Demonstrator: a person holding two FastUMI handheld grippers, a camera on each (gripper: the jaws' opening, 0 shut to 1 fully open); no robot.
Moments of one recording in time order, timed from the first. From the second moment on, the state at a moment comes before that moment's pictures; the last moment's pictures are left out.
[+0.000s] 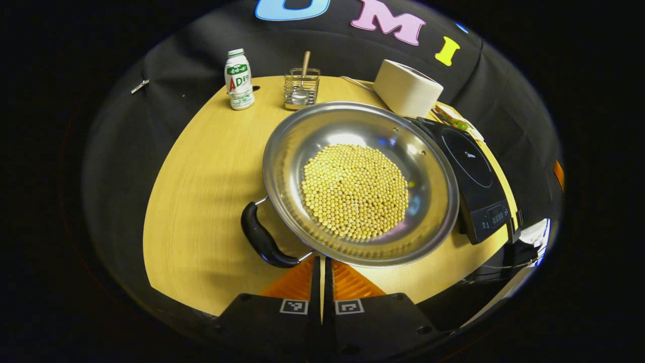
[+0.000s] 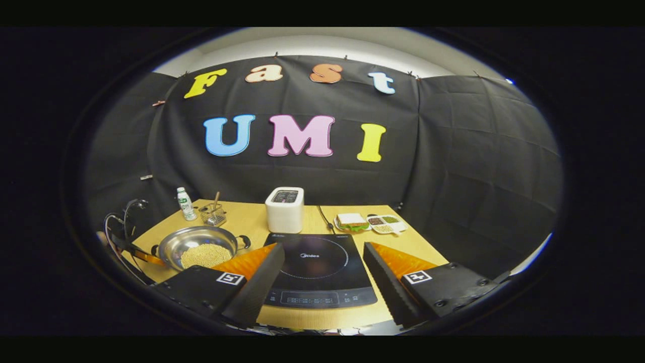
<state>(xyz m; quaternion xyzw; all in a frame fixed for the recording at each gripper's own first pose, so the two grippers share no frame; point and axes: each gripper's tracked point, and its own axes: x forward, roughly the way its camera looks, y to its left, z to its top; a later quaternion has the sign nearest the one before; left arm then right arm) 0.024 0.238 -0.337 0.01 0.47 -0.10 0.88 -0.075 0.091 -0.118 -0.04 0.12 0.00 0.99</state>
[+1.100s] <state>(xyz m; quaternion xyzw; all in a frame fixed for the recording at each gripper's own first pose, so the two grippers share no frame) 0.085 0.290 -0.336 -0.06 0.48 -0.03 0.88 -0.072 0.095 -0.112 -0.04 0.12 -0.01 0.99</state>
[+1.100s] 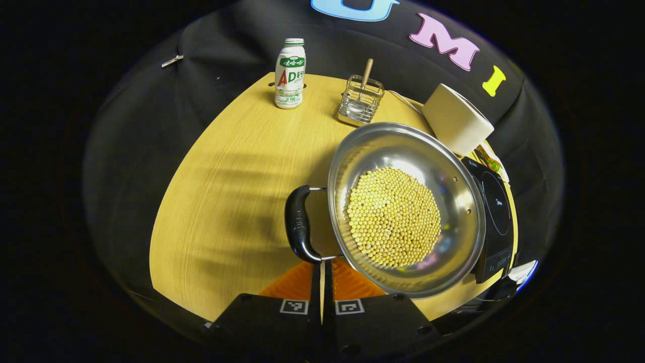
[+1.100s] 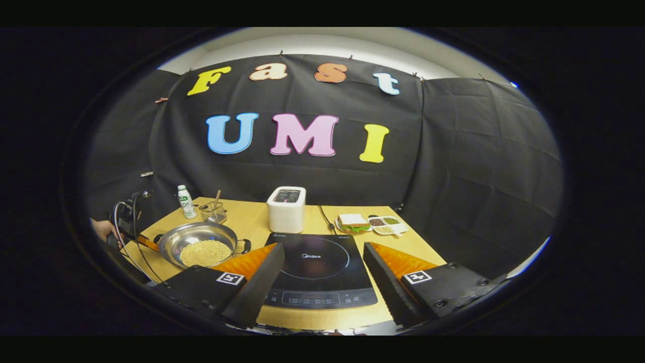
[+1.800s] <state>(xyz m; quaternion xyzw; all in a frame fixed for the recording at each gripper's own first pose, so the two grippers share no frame) 0.099 0.317 -0.335 -0.05 0.47 -0.01 0.88 -0.048 0.120 -0.112 -0.03 0.13 0.00 0.99</state>
